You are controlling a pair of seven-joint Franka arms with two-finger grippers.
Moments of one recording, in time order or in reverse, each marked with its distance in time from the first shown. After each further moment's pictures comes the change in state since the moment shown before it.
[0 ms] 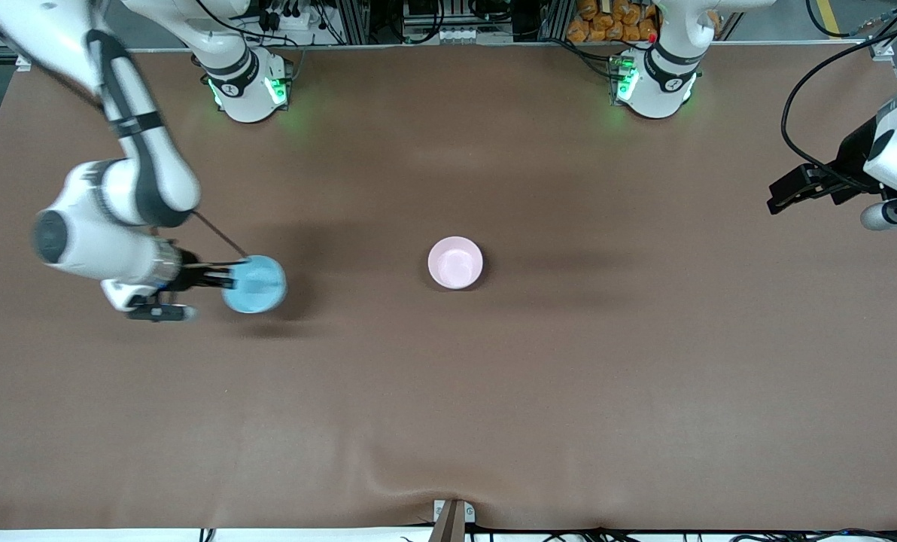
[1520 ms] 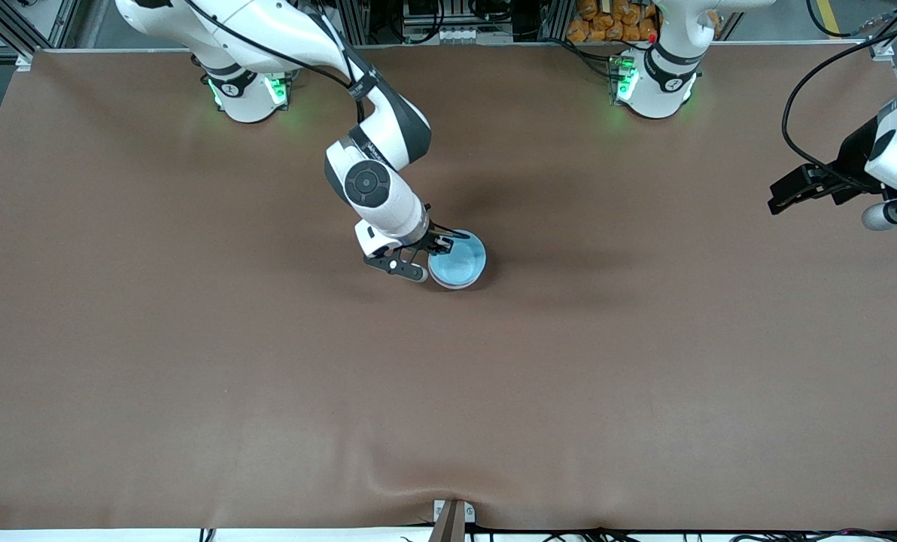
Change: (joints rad) left arm 0.000 0.000 0.001 0.000 0.000 0.001 0.000; right arm 0.574 0.272 0.014 0.235 0.002 0.192 0.813
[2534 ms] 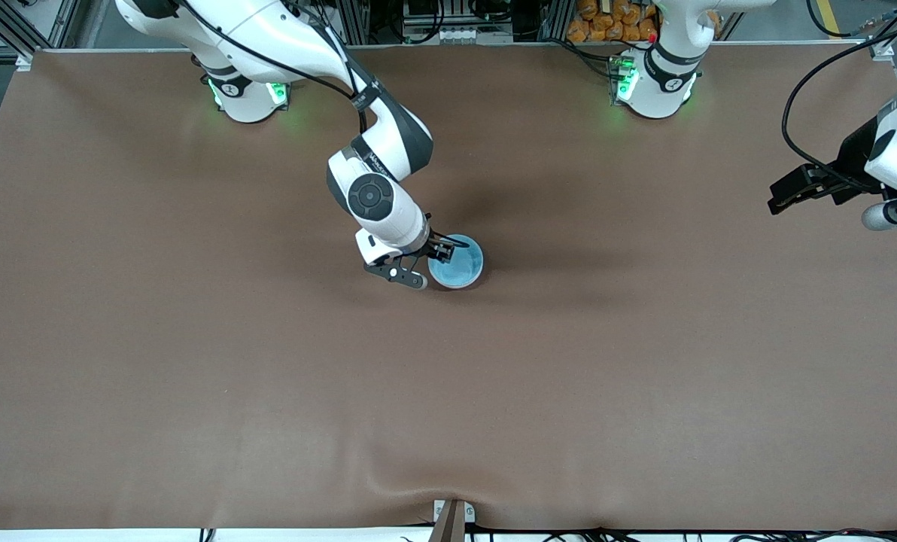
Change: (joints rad) left arm 0.000 0.000 0.000 0.000 0.000 0.000 0.000; right arm -0.004 0.033 -0.023 0.111 -0.004 -0.128 0.001
